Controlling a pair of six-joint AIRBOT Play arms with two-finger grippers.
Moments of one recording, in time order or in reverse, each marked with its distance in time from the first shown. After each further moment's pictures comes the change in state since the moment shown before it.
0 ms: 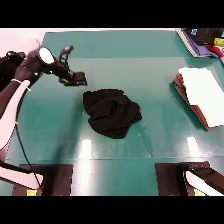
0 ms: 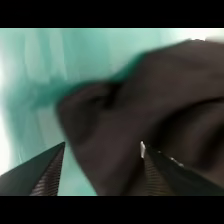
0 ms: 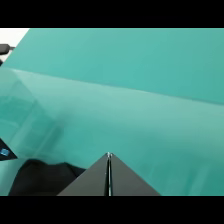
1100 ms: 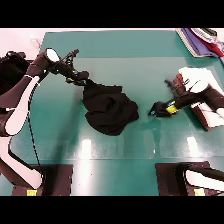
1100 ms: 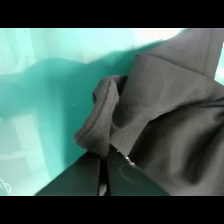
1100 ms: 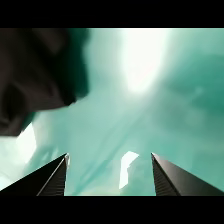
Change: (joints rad) left arm 0.022 -0.160 0.177 -0.133 -0.047 0.077; right arm -0.044 -0.294 -0.661 0.146 0.215 -0.079
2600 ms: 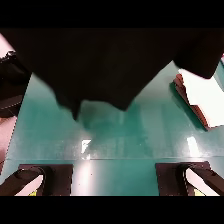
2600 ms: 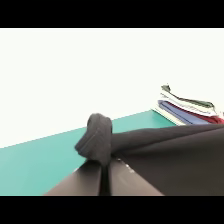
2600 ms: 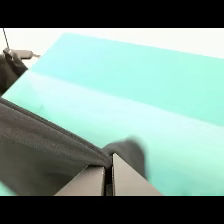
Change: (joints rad) left arm 0.001 0.874 0.320 0.188 0.107 0.006; right arm -0.154 0.350 0.974 0.006 0.121 0.040
